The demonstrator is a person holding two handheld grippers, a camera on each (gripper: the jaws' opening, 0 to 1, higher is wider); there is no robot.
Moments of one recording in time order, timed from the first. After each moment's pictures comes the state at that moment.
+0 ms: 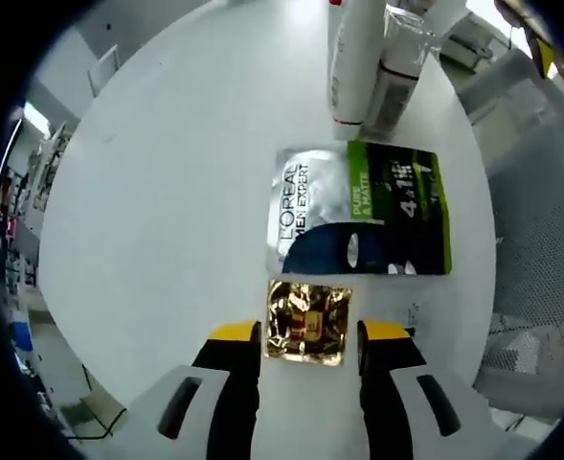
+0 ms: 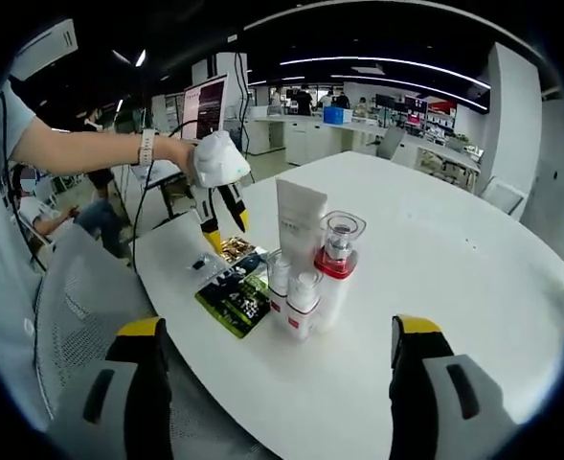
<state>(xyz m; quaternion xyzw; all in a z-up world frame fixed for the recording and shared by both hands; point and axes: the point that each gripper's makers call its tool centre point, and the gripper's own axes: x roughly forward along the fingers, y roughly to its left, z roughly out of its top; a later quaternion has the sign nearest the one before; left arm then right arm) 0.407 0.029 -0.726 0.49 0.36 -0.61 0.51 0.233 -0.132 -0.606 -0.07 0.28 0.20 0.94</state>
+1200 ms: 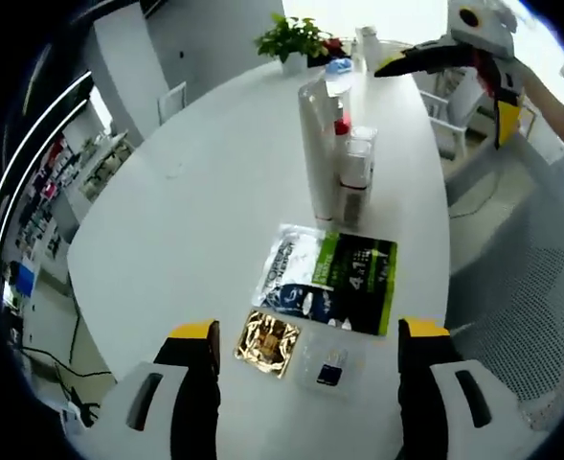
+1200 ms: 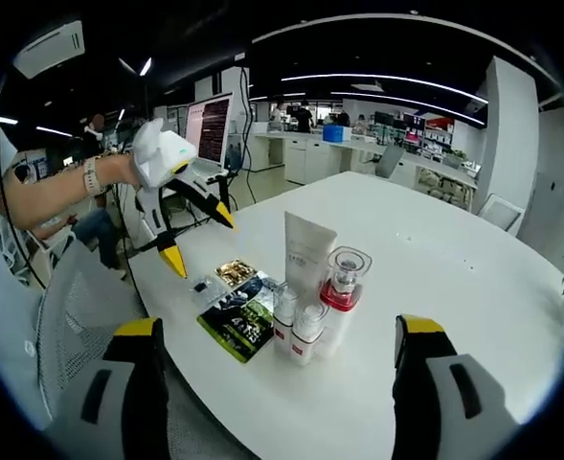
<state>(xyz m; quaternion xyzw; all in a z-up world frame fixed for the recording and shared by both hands) 0.352 0.028 -0.650 0.36 0.28 -0.61 0.65 0.245 -0.120 -0.584 -0.08 0.24 0.19 0.95</state>
